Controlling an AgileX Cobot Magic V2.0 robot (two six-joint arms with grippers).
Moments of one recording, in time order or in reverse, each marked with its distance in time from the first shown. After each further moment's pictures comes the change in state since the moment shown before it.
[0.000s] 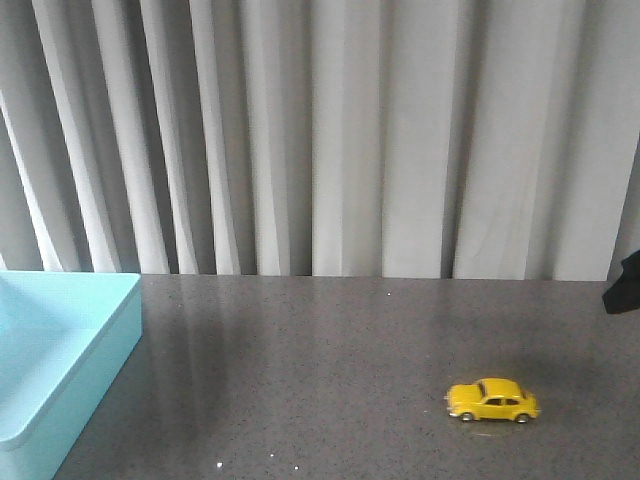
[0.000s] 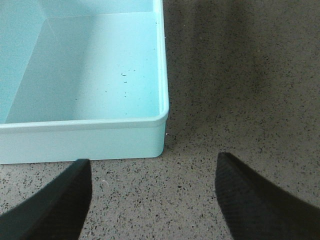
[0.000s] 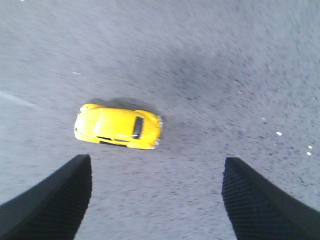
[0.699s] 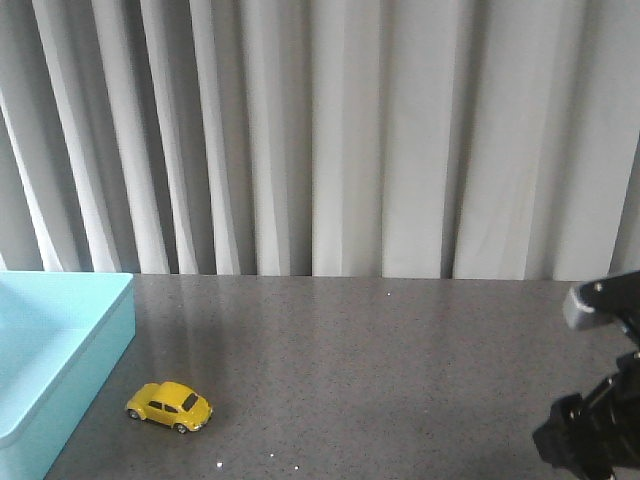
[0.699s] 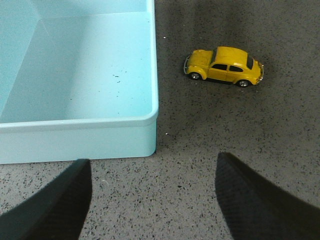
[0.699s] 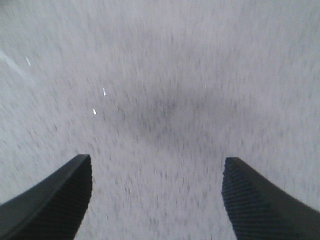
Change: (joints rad) left arm 0.000 0.000 0.000 0.000 0.000 0.000; right arm 0.474 -0.546 0.702 -0.332 -0.297 0.245
